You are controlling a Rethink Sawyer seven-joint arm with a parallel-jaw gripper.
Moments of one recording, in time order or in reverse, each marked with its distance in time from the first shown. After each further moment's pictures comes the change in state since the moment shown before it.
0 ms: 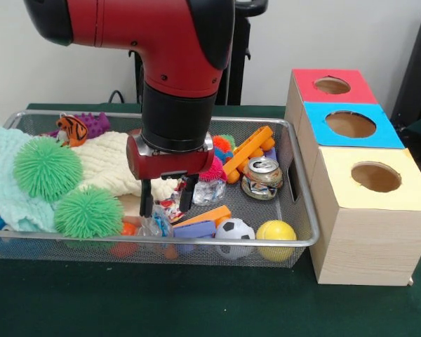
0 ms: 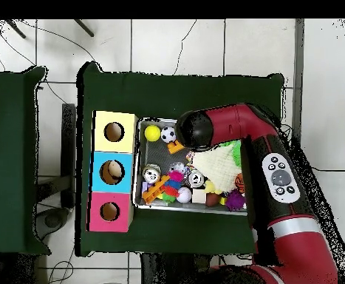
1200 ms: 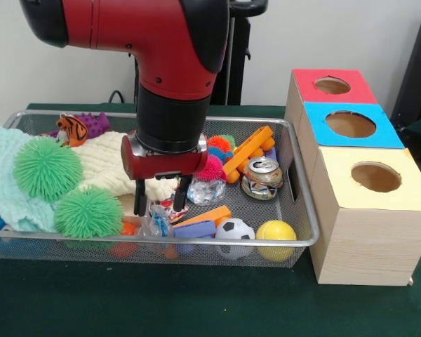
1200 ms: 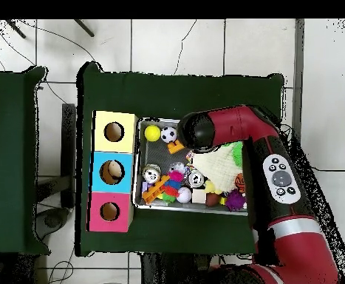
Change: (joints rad) arm 0.005 0.011 -0.025 -0.001 0.000 0.000 0.000
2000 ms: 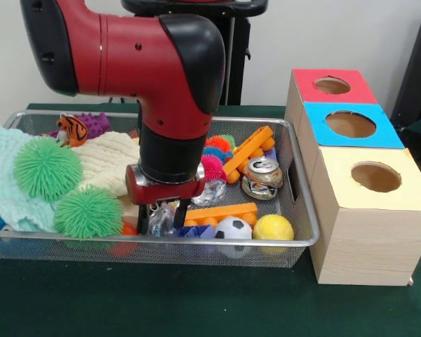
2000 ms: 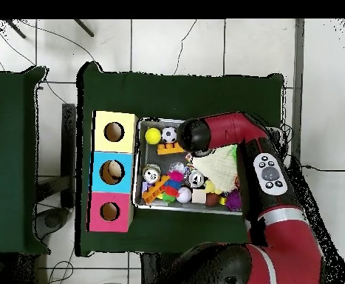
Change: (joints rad) arm 0.027 0.108 -0.051 -0.048 -0.003 -0.033 0.000
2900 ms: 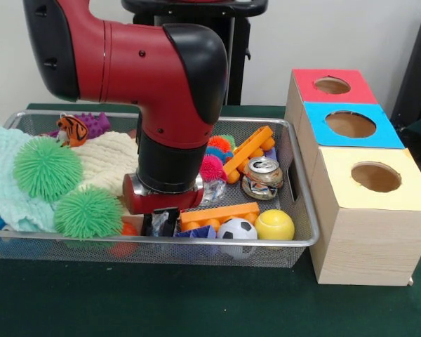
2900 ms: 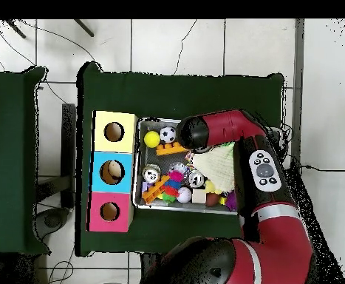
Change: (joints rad) arm 0.037 0.022 -0.045 -0.053 0.009 -0.028 0.000
